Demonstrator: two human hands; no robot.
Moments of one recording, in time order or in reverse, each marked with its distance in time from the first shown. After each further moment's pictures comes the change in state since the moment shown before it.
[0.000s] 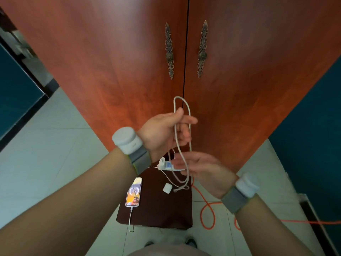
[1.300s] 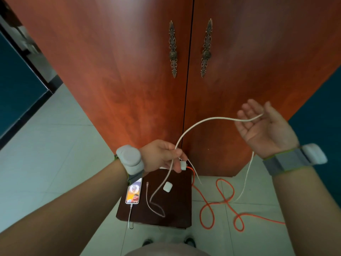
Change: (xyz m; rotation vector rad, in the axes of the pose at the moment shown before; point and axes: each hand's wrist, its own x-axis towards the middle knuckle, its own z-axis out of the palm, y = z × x) left_hand -0.015 -0.051 -0.036 0.426 -0.094 -0.183; right_hand -0.008 -0.101 -0.080 0.456 0.470 -0.284
